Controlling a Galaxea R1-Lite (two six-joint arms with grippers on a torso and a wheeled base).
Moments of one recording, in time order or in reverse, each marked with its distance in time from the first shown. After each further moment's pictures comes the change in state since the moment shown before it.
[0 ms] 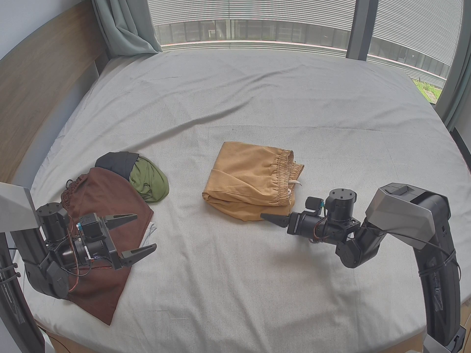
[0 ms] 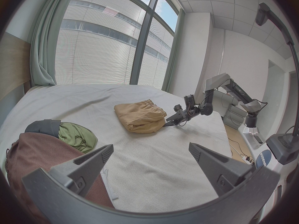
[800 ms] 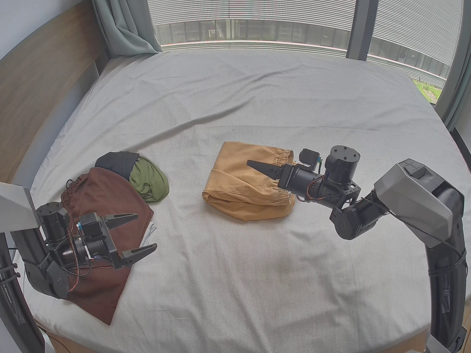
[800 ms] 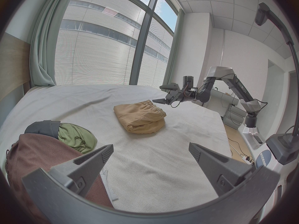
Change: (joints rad) left arm -0.005 -0.004 -0.001 0.000 0.000 -0.001; right arm 0.056 -0.134 -0.204 0.020 0.014 0.106
